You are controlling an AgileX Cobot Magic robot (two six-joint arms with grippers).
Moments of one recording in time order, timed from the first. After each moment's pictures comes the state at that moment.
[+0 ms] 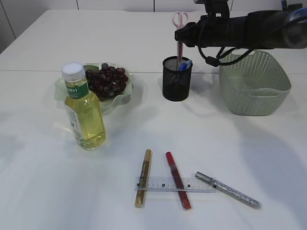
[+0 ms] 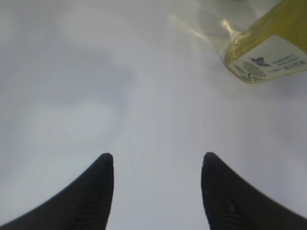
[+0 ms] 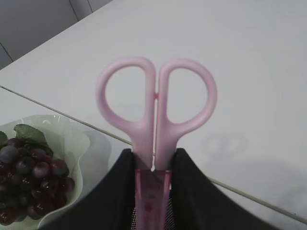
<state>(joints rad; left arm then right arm) -0.05 1.34 -1.02 -0.06 0.90 -0.06 0.16 2.24 -1.76 1.69 0.41 -1.69</state>
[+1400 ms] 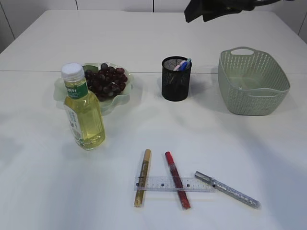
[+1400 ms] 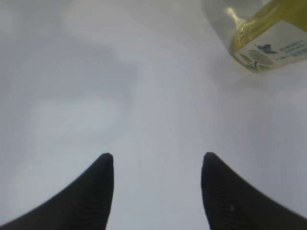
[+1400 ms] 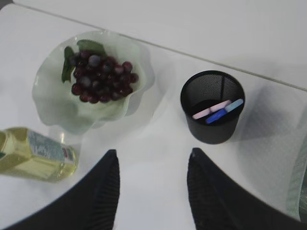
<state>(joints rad) -0.05 1.34 -1.02 -0.03 0.93 -0.06 0.28 1.80 -1.76 0.34 0.88 -0.25</state>
